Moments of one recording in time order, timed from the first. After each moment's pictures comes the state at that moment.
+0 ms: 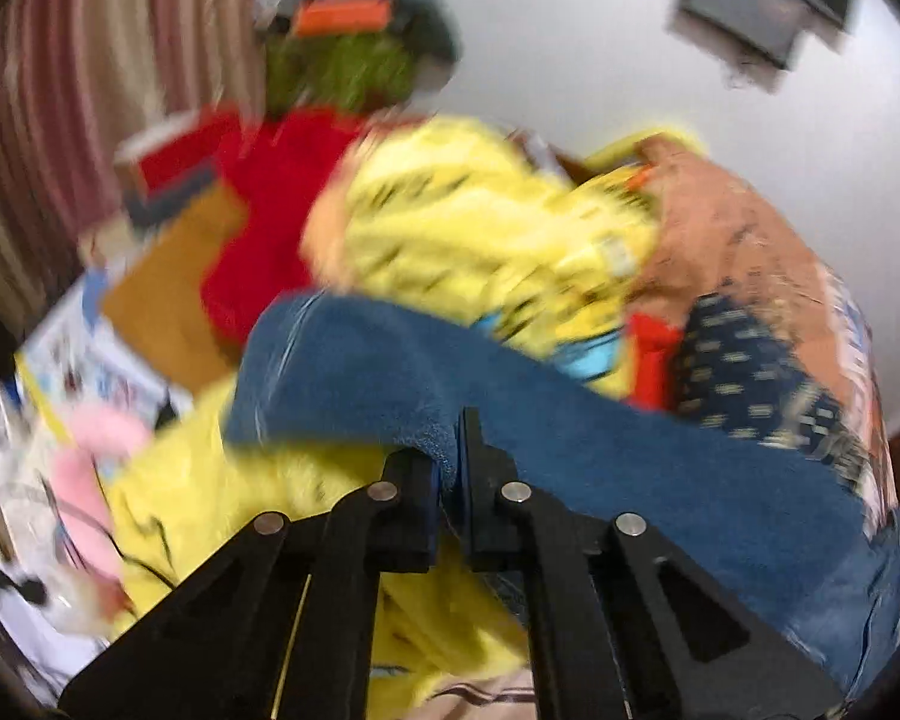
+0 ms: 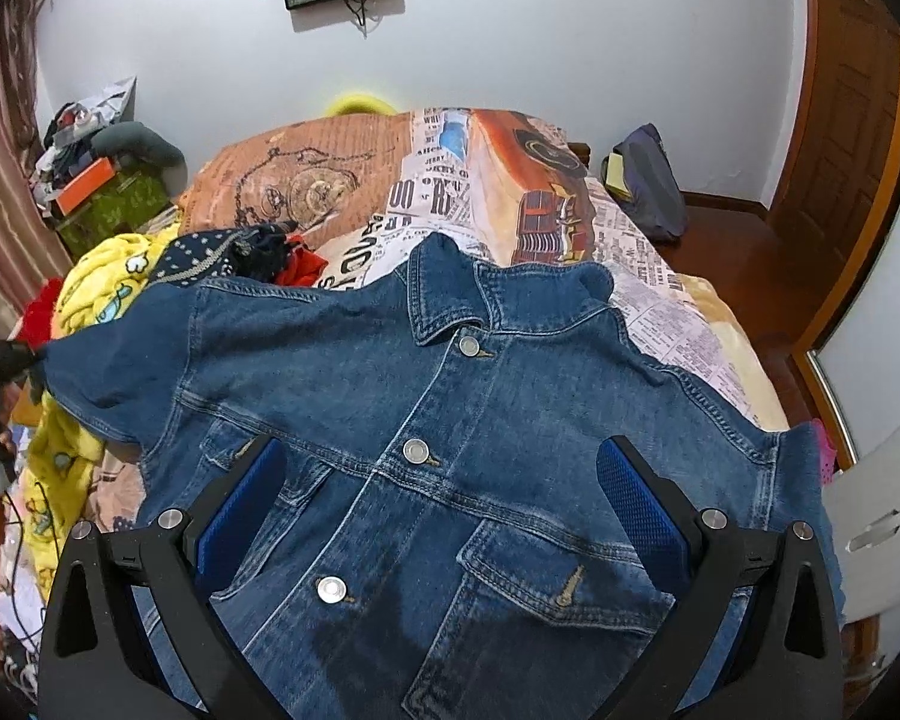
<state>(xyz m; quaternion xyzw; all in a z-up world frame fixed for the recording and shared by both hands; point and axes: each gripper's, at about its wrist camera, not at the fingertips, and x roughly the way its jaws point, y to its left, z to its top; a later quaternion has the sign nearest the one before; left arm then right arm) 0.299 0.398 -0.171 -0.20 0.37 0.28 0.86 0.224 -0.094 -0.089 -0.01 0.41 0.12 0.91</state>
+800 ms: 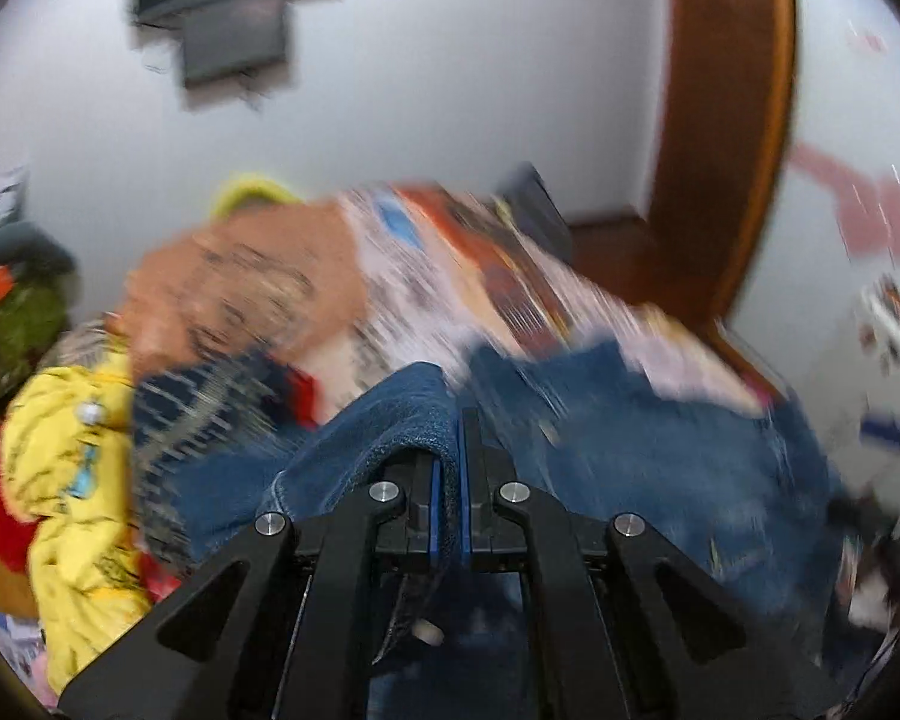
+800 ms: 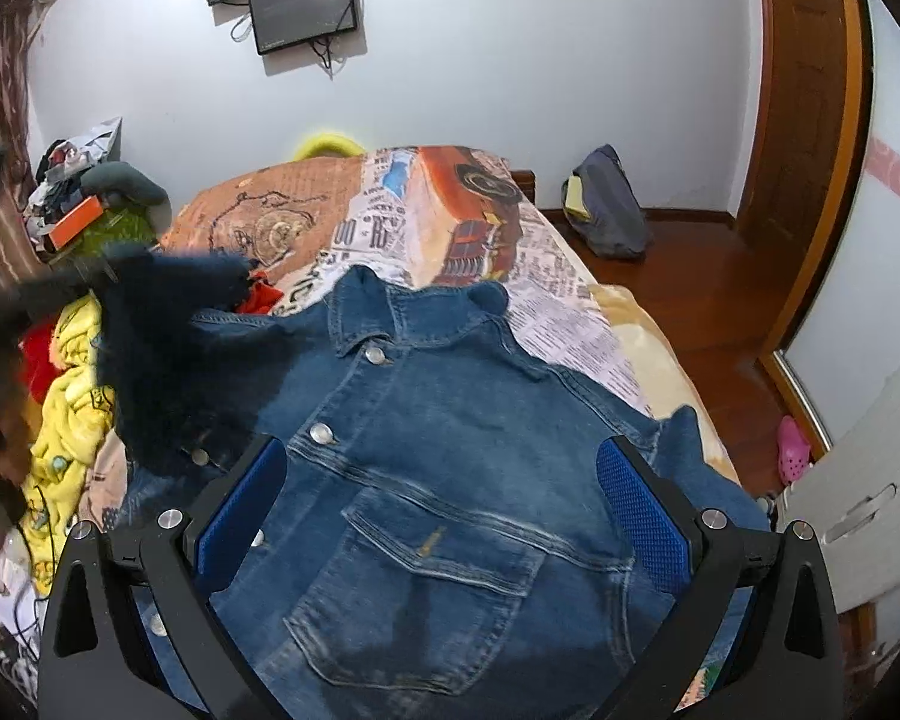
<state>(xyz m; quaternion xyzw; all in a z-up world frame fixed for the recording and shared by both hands) 0.331 0.008 -0.101 0.05 0.36 -0.10 0.93 0.197 -0.174 -0.073 0.01 0.38 0.09 0.92</state>
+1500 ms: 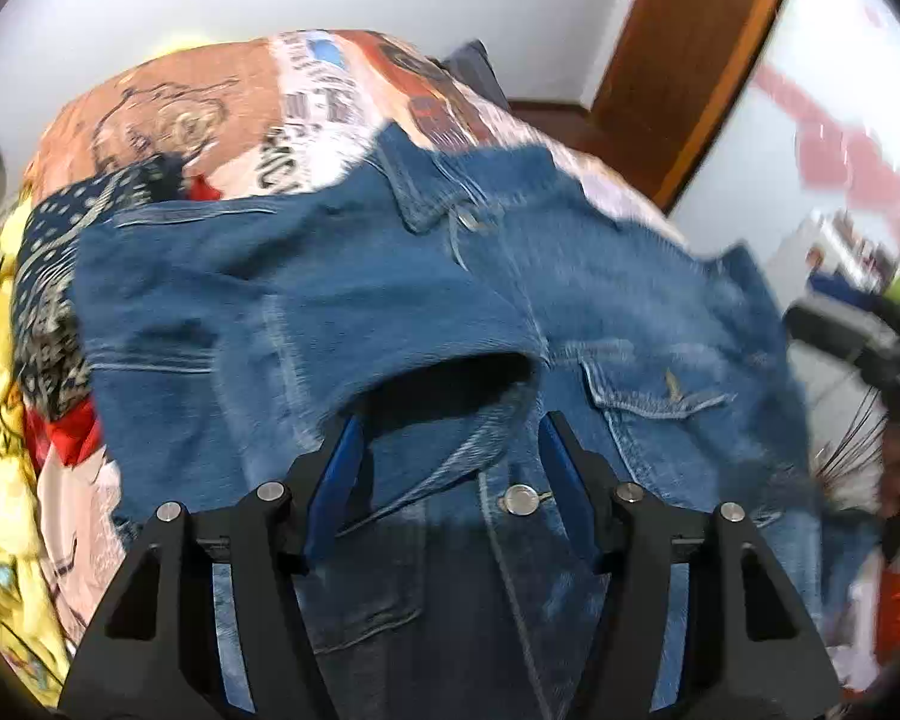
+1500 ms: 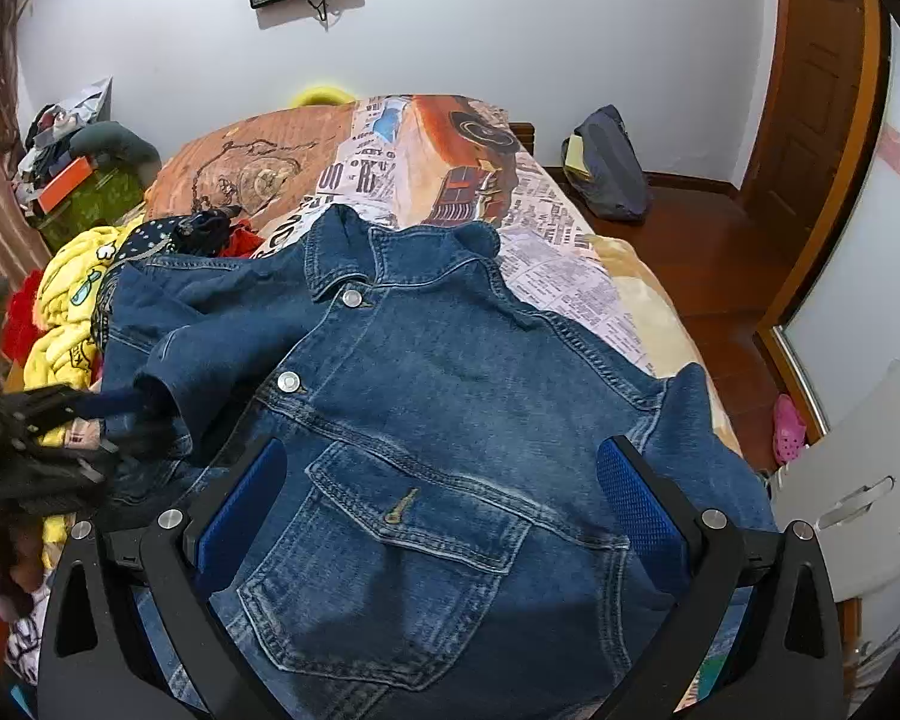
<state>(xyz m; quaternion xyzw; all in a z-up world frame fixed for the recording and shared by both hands) 0.293 0.014 -0.171 -0.02 0.48 -0.16 0.86 0.203 -0.181 -0.101 -0.01 0.42 0.10 0.90</state>
